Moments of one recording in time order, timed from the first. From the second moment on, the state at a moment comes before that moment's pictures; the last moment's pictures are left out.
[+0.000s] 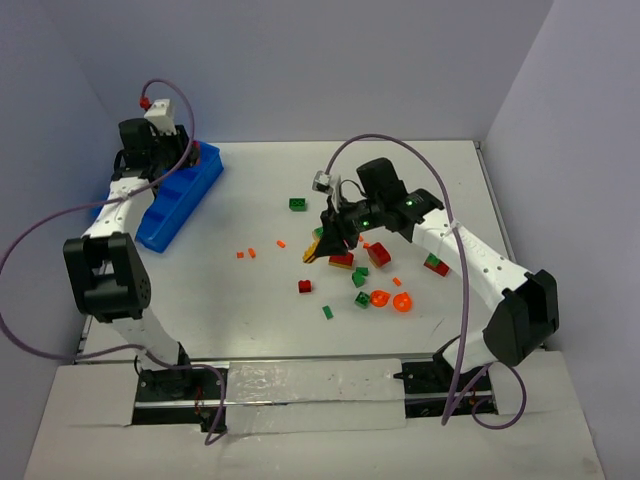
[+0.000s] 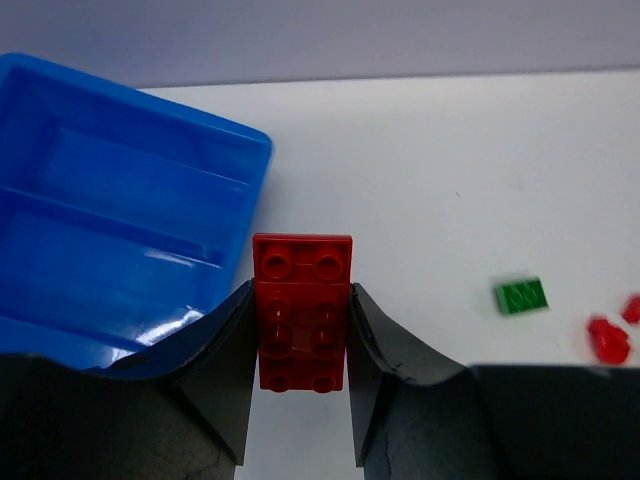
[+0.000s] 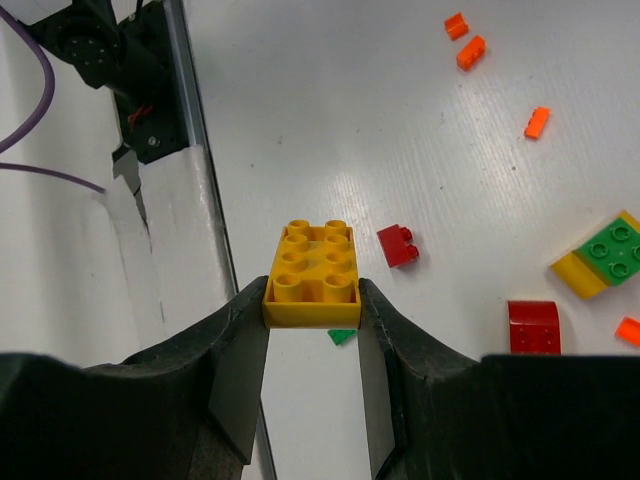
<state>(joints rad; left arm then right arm) 0.08 1.73 1.41 -0.09 0.35 -0.07 0.57 1.44 1.28 -0.62 -0.78 -0.20</state>
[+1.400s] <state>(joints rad) 0.13 2.23 1.78 0.10 0.32 -0.25 0.50 1.55 1.34 -0.53 -0.77 -0.07</state>
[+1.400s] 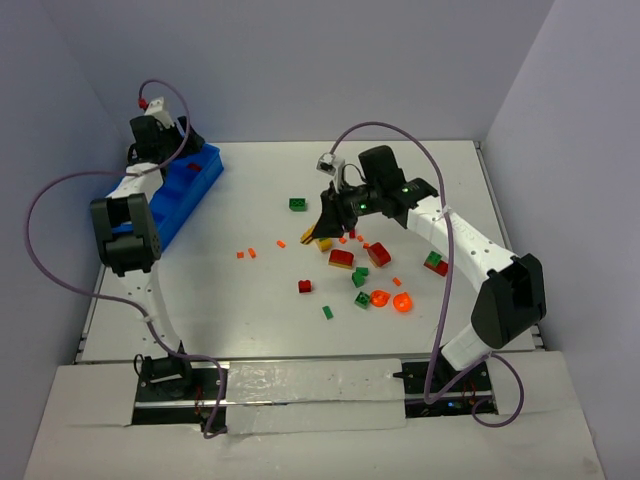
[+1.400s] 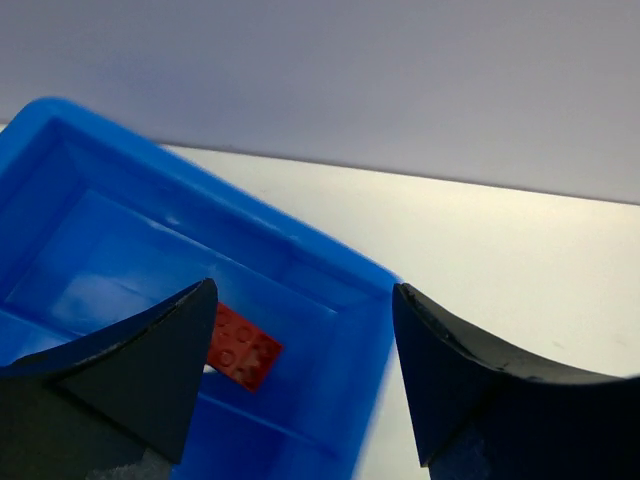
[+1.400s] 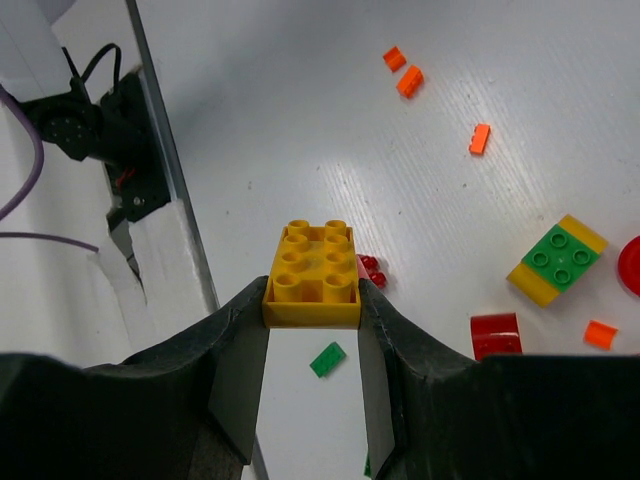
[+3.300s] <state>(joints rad) -0.44 1.40 1.23 -0.49 0.73 0.47 0.51 1.76 1.35 -0.05 -0.97 0.77</state>
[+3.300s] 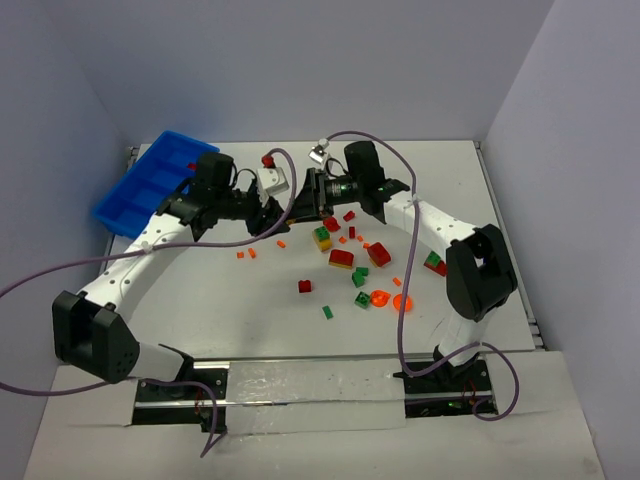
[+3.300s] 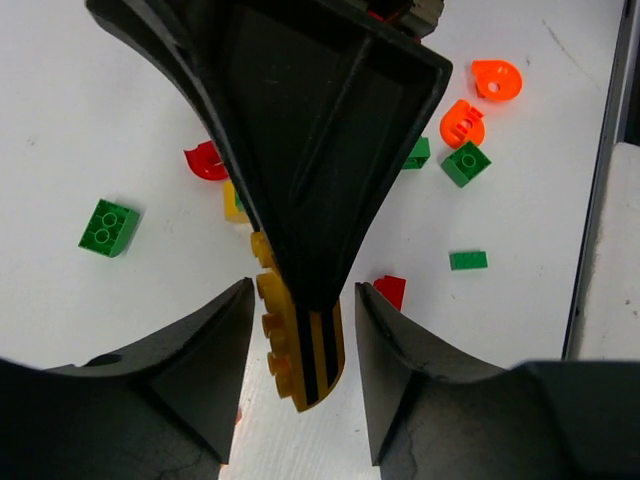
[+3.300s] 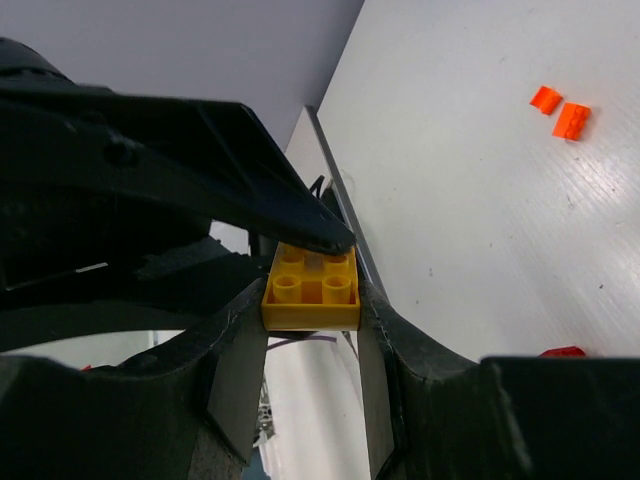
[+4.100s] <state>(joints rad) 0.07 1.52 1.29 -0.43 0.70 0.28 0.29 1.75 1.35 -0.11 -0.93 0.68</state>
